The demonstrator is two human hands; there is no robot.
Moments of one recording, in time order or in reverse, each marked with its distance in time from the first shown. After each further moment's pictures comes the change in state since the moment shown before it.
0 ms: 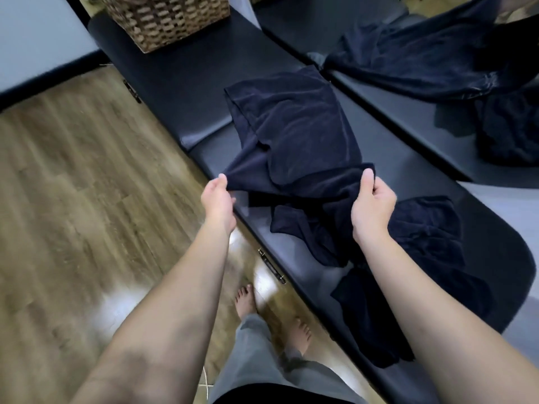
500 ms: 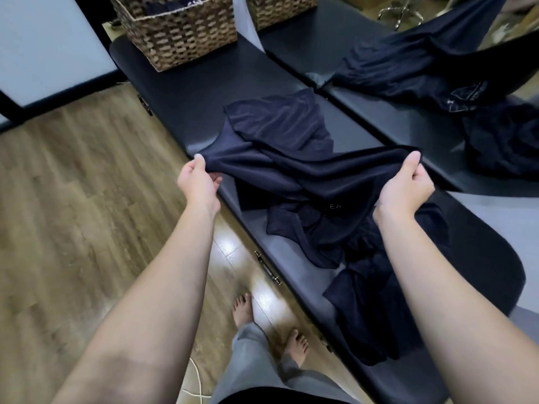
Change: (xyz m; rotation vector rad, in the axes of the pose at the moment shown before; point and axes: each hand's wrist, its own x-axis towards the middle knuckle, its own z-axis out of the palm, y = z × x) left_hand -0.032 0.062 -0.003 -0.180 0.050 0.145; right_hand 0.031 -0.043 -0.041 0.220 0.265 -0.009
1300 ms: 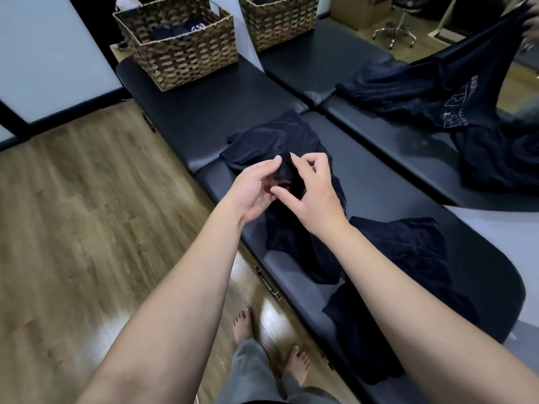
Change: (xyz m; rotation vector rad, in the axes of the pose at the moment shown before) left_hand -0.073 0.011 0.053 0.172 -0.954 -0.195; right_hand -0.072 -0.010 0.051 -0.388 -0.828 -0.785
